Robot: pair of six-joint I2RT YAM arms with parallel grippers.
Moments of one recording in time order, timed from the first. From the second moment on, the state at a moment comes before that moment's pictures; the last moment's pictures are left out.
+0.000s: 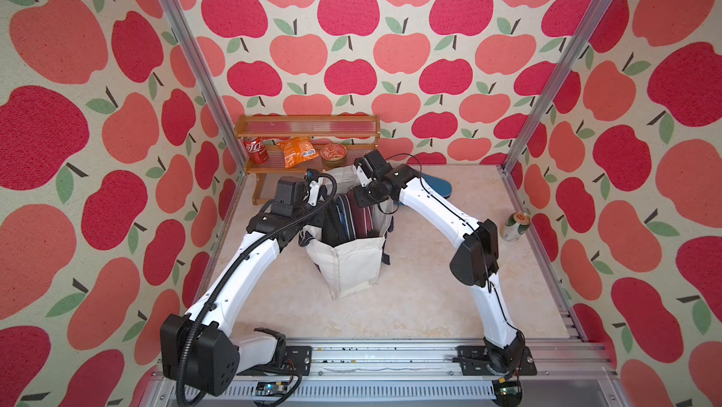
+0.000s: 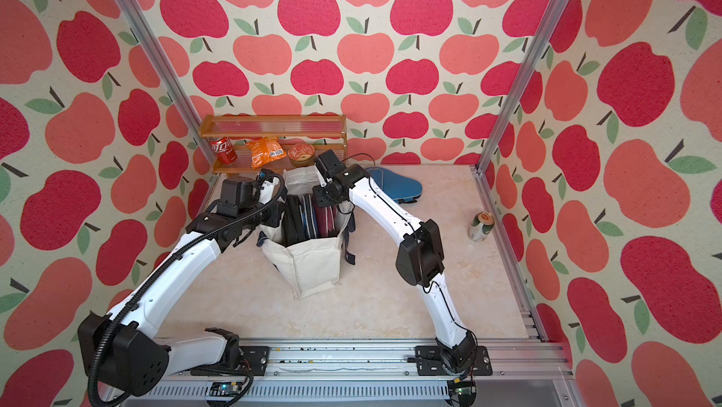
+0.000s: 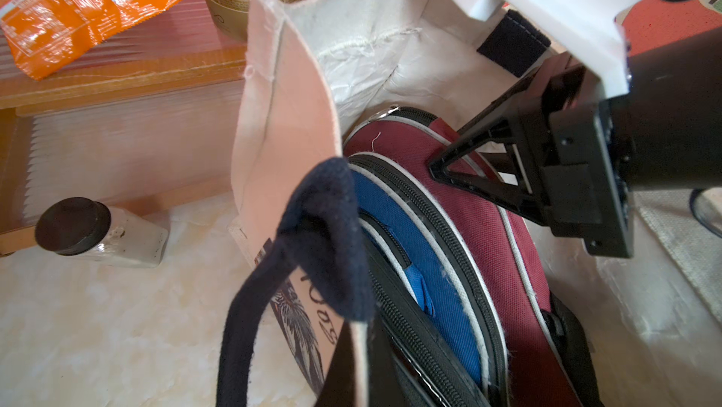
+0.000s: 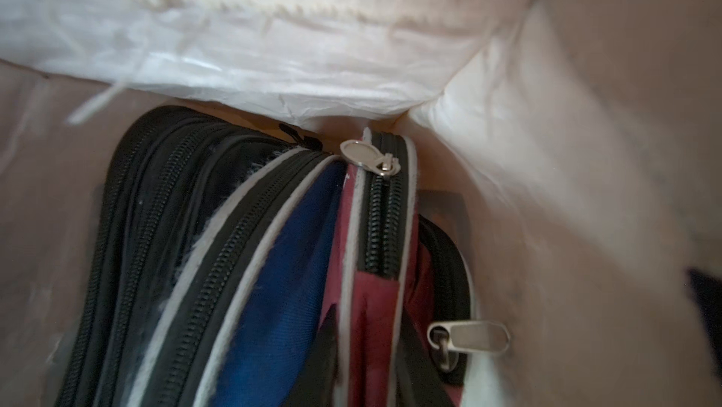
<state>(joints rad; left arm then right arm) -0.29 1.26 1.13 -0.54 0.15 -0.05 0.81 2.24 2.27 -0.97 -0.04 0.28</state>
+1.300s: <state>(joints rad) -0.29 1.26 1.13 -0.54 0.15 -0.05 0.86 1.76 1.84 -0.48 0.18 0.16</state>
